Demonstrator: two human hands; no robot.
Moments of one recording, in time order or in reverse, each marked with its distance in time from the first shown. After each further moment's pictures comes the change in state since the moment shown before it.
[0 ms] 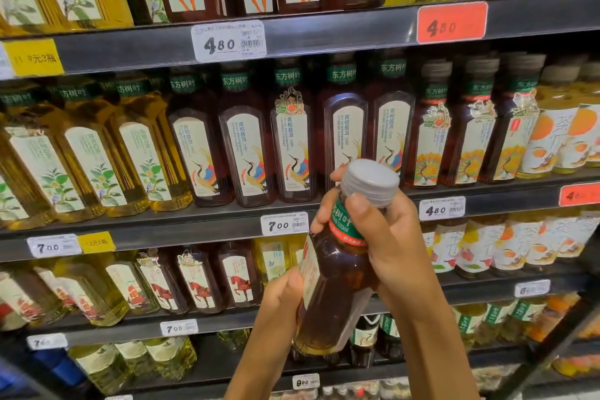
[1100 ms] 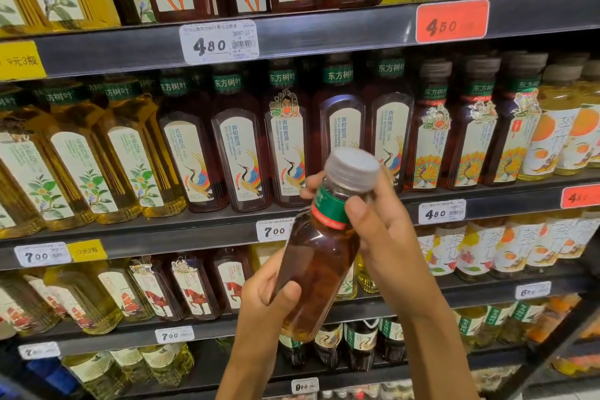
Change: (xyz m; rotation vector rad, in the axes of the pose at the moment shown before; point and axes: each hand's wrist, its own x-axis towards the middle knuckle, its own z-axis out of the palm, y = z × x) left_hand 0.016 0.001 -0.010 -0.092 0.005 0.246; right_hand 0.010 0.008 -0.010 0.034 -0.061 0.031
